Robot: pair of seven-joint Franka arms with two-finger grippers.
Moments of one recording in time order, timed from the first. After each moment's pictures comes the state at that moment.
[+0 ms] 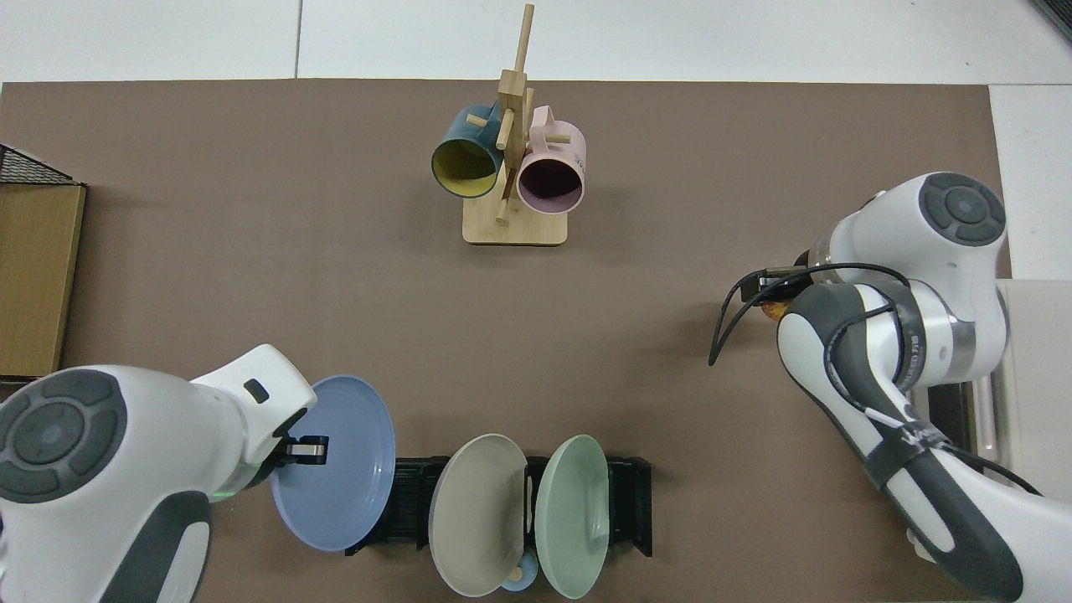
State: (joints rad) left arm -0.01 -0.36 -0.29 -2.23 -0.08 1.77 -0.17; right arm 0.14 0.20 -0.05 -1.95 0.02 2.10 0.12
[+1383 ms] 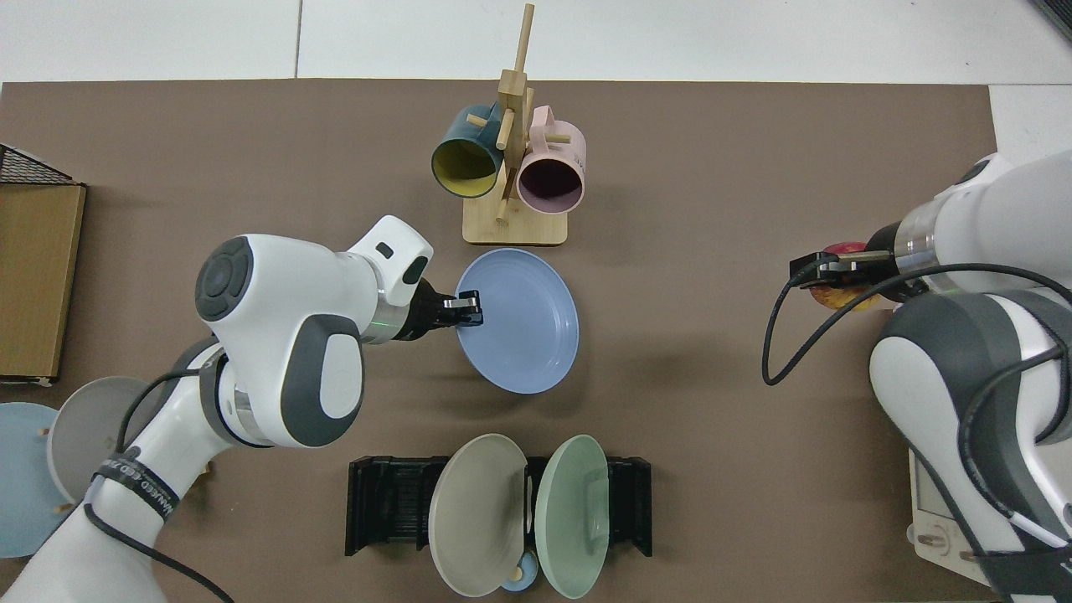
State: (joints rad) left arm 0.00 0.19 -0.44 -2.02 -0.54 2.34 -0.12; right arm 0.14 0.02 -0.05 -1.85 0.02 1.93 0.12
